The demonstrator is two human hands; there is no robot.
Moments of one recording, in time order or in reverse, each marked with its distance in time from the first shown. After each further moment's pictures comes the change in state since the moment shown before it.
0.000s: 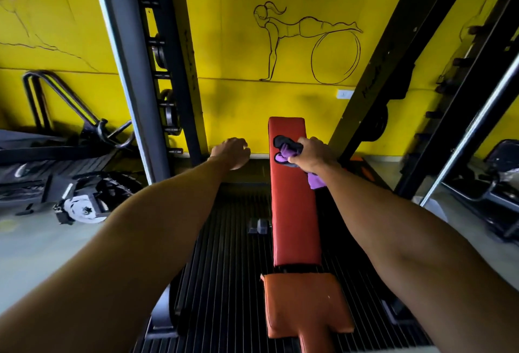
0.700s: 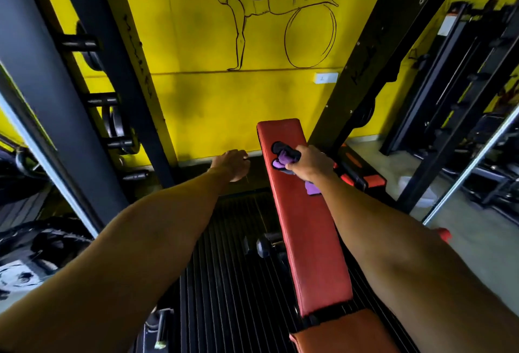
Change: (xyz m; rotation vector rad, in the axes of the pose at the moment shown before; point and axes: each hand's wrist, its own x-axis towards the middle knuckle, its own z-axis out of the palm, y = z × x) left_hand 0.306 -0.098 0.061 0.139 -0.195 0.214; right_hand 0.251 -0.043 0.116 -0.006 -0.002 0.250
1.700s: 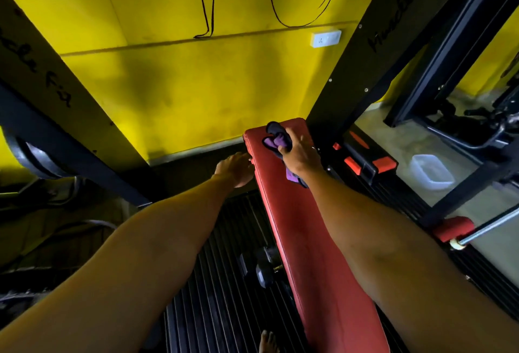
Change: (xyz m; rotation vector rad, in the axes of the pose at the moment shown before) left_hand 0.377 -0.027 0.105 -0.097 -0.177 0.079; right_hand 0.354 0.023 0.146 0.224 -0.037 0.129
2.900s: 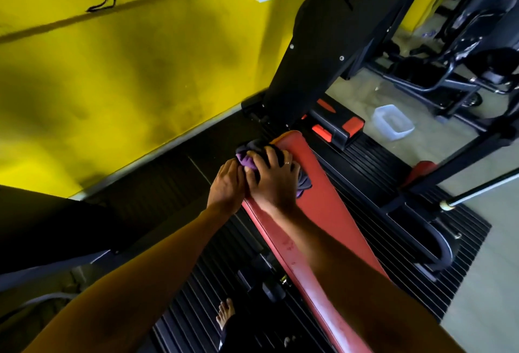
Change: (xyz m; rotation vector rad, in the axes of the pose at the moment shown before) left_hand 0.203 -0.045 0.038 -0.409 0.220 0.387; right_hand 0.128 -0.028 0.120 -0.293 0.356 0.033
